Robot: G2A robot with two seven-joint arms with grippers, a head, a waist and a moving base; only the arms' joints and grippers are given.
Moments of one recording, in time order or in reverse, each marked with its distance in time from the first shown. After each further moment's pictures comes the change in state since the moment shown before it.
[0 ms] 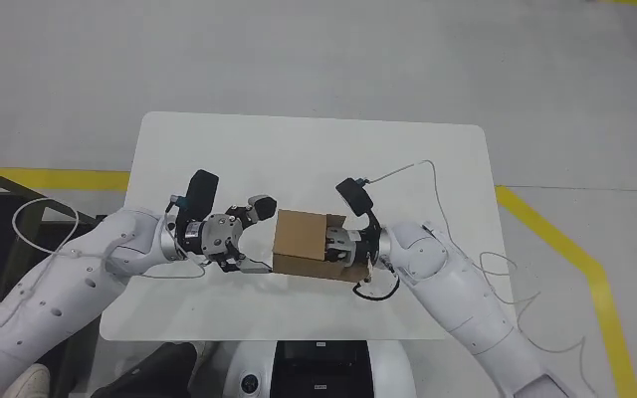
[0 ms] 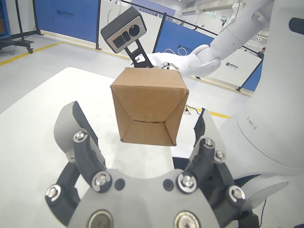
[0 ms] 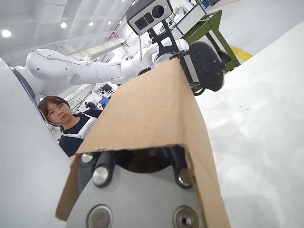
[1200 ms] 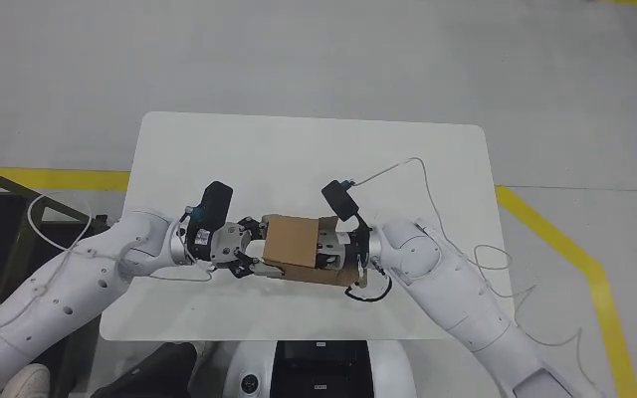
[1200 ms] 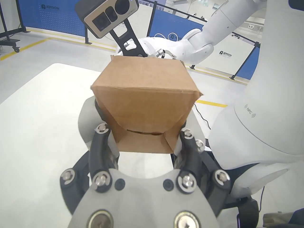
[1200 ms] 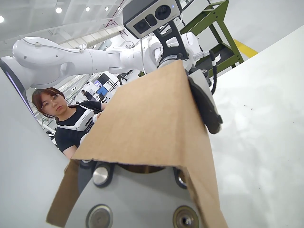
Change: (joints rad) left arm -0.116 0.017 0.164 0.012 0.112 0.000 0.094; right arm 0.033 0.002 -0.045 -0.032 -0.064 0.033 -0.032
